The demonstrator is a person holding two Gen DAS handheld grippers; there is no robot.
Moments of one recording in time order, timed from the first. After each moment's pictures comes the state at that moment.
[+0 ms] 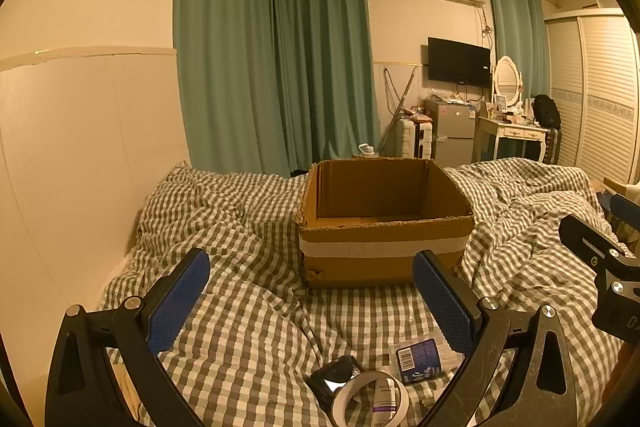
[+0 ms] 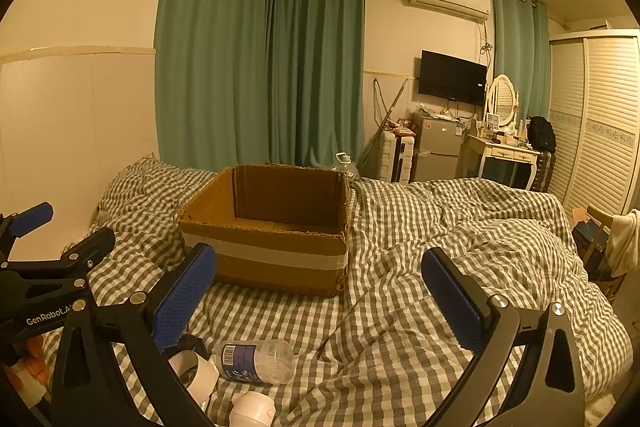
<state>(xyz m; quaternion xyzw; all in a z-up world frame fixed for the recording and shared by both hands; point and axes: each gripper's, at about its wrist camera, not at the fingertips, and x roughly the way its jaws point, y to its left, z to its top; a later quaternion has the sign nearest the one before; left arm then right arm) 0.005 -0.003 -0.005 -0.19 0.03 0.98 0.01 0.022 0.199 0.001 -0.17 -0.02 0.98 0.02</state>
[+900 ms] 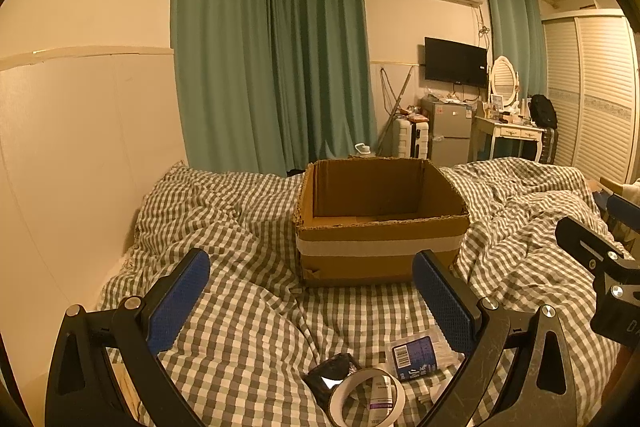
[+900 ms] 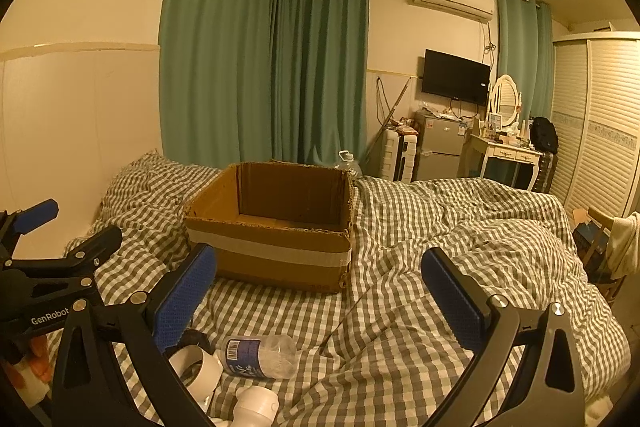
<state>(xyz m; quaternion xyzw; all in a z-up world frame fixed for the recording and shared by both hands) 0.008 -0.004 -0.003 -0.19 0.03 0.98 0.02 0.027 0.197 0.003 -0.18 -0.02 0.98 0.02</state>
